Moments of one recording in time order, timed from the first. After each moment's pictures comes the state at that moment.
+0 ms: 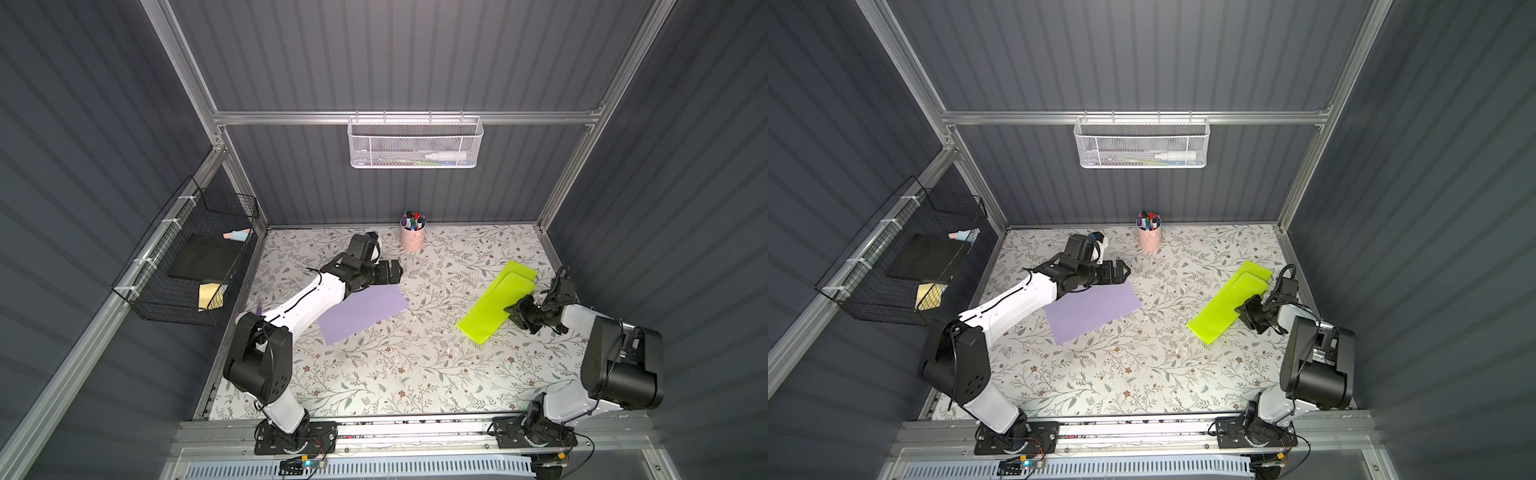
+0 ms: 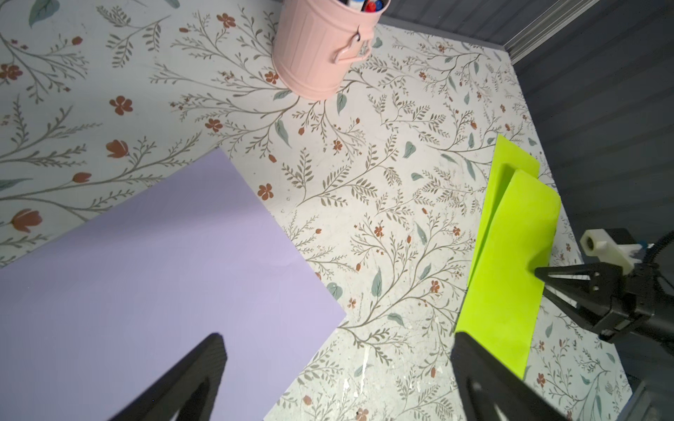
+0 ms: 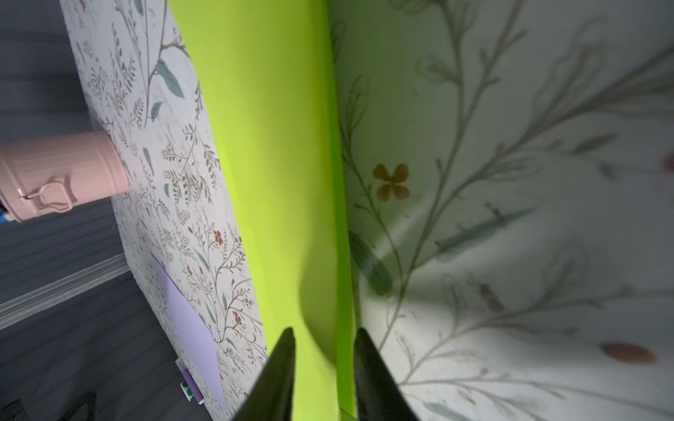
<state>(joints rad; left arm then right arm) -0.49 1.66 1.27 -0.37 0.18 -0.43 -0.28 1.55 0.74 -0.34 -0.54 0.67</state>
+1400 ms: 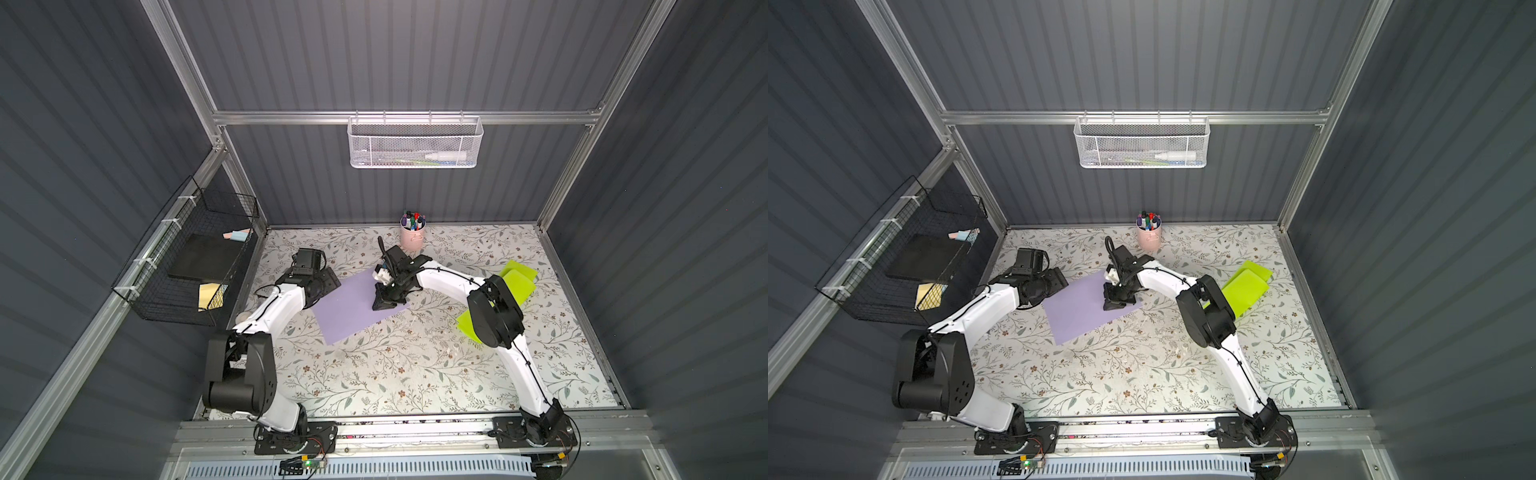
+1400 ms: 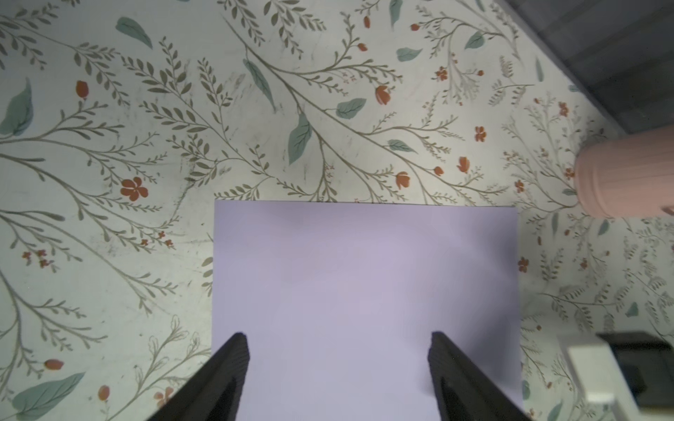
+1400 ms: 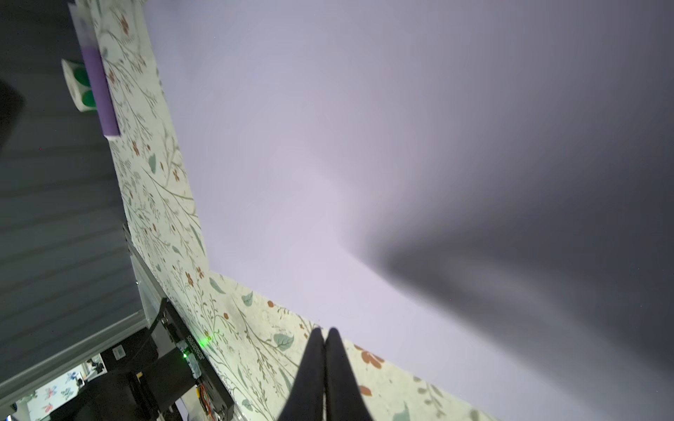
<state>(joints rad) -0.11 1.58 1.05 -0.44 -0.02 -0.64 0.76 2.35 1.88 -0.72 -0.58 0.51</state>
